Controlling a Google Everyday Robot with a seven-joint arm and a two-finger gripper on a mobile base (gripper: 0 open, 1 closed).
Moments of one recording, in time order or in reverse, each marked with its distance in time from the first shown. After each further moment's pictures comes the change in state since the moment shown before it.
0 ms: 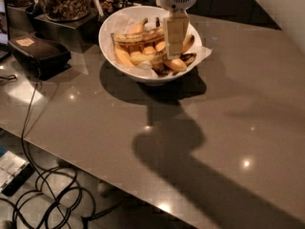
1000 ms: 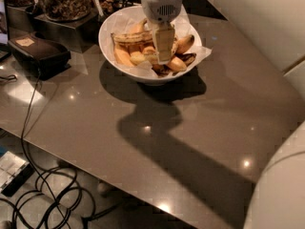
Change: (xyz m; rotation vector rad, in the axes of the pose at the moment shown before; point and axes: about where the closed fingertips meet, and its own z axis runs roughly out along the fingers) arm -0.019 -0.001 0.044 -0.102 0.036 -0.065
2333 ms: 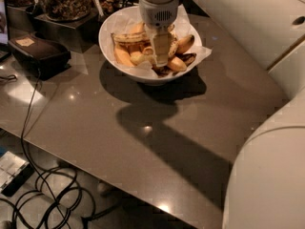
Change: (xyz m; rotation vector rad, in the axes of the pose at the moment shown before) arm -0.002 -0.004 0.023 -0.048 -0.001 -0.017
